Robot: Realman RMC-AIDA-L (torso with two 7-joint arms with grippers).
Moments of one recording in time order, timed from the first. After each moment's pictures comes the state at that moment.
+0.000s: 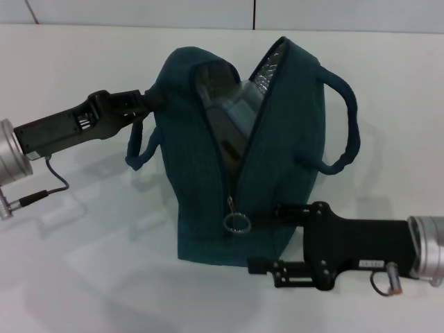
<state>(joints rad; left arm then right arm) -0.43 -2.06 0.60 0.58 1.74 1.67 -2.10 0.54 2.03 -1.72 -0.35 -1.03 -1.54 1.01</state>
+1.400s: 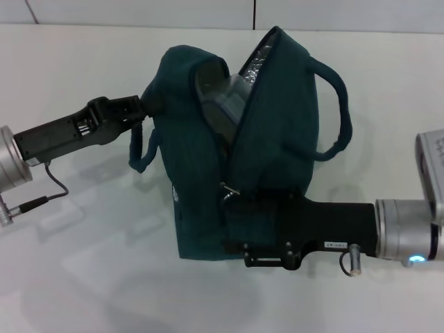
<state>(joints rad) -0.41 -2.07 0.60 0.58 1.74 1.66 -2.09 0.57 2.03 -1.93 -0.43 -0.86 -1.31 1.00</state>
